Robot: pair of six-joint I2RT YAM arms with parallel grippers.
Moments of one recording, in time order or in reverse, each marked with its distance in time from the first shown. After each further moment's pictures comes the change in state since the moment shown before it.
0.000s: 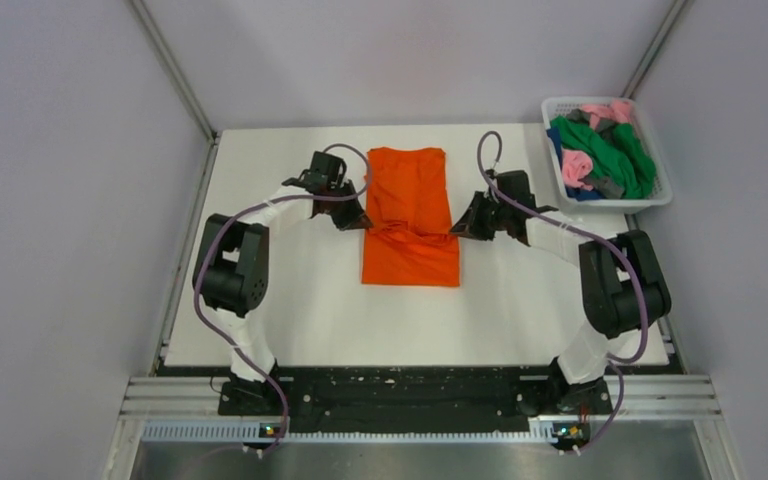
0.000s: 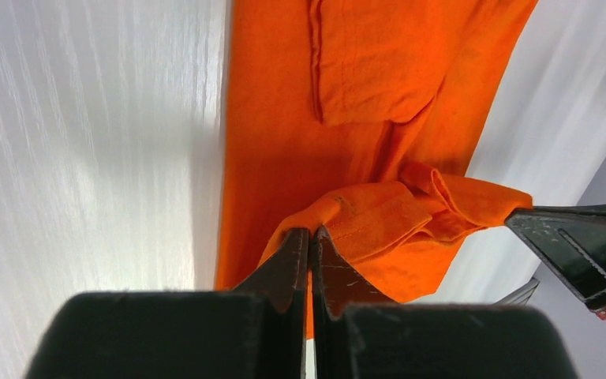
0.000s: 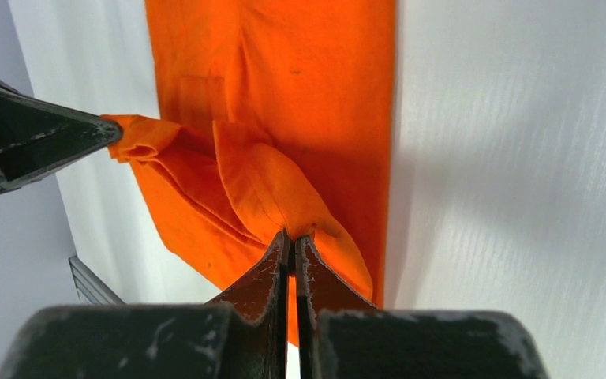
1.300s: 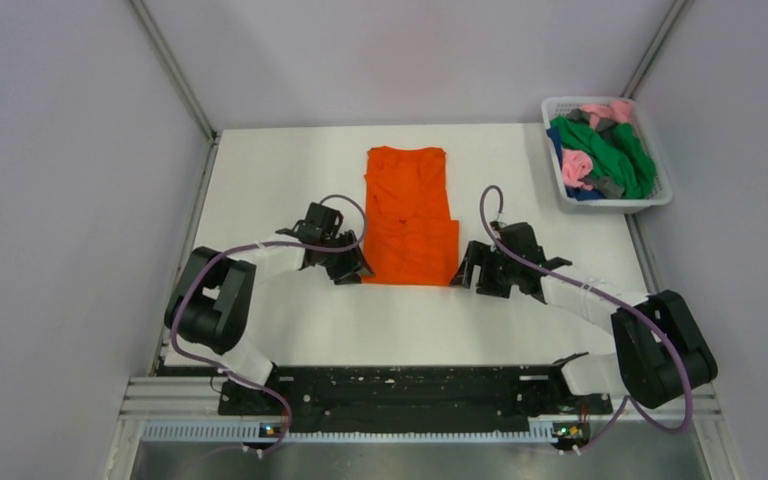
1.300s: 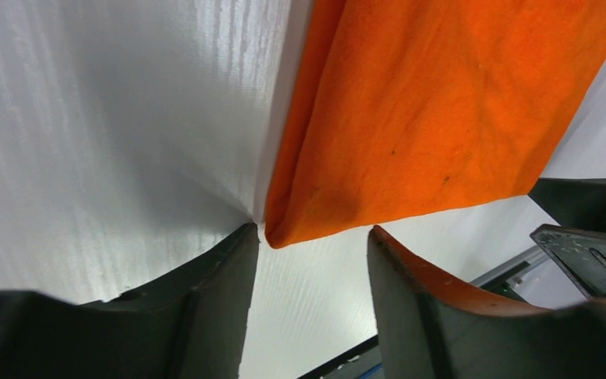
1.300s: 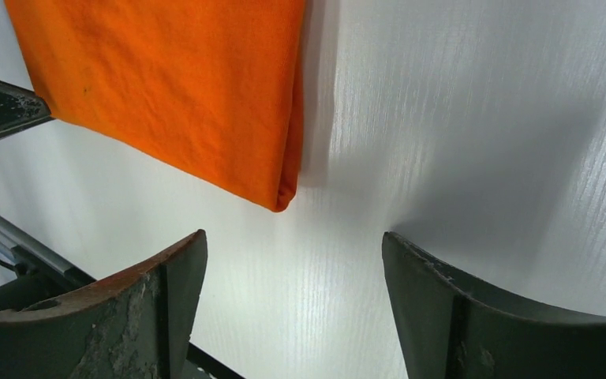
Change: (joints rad) left arm -0.068 -0.259 -0.479 0.134 0.024 -0.051; right arm 0.114 -0.365 -0.414 -0.063 0.118 -0.022
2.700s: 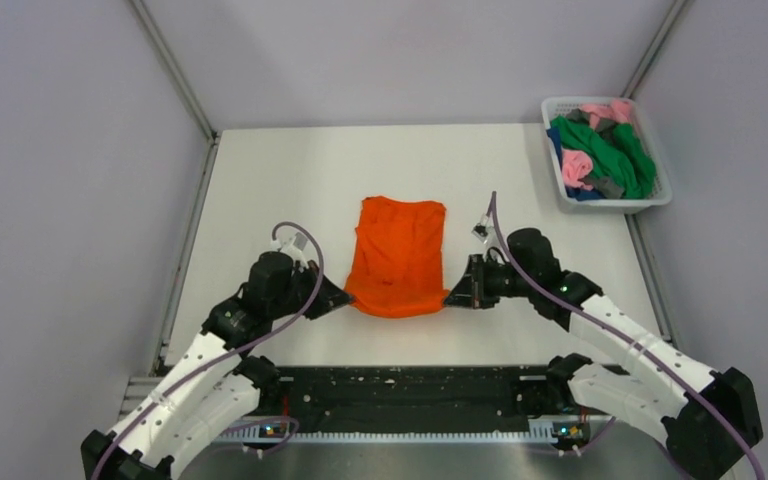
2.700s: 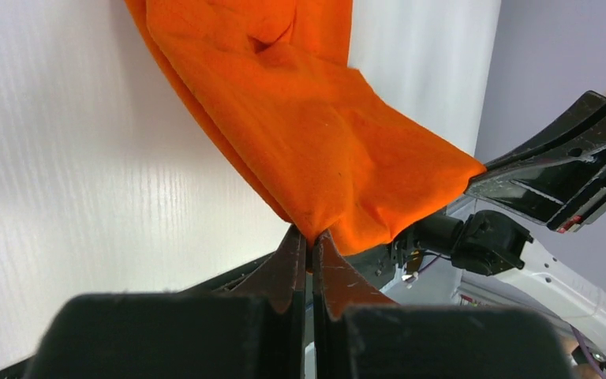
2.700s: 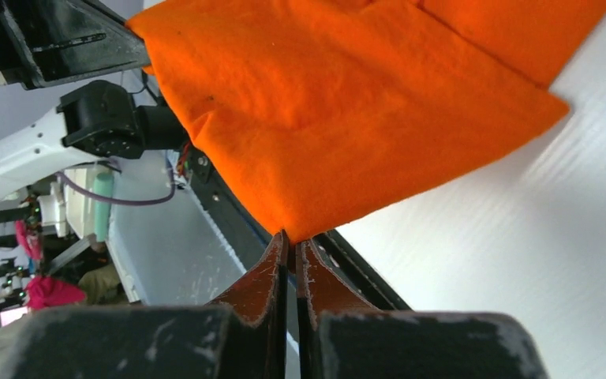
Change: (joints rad) left arm -0.132 -0.941 -0.298 -0.212 -0.072 -0.185; right arm 0.179 -0.414 0.040 -0.209 -0.252 -0.003
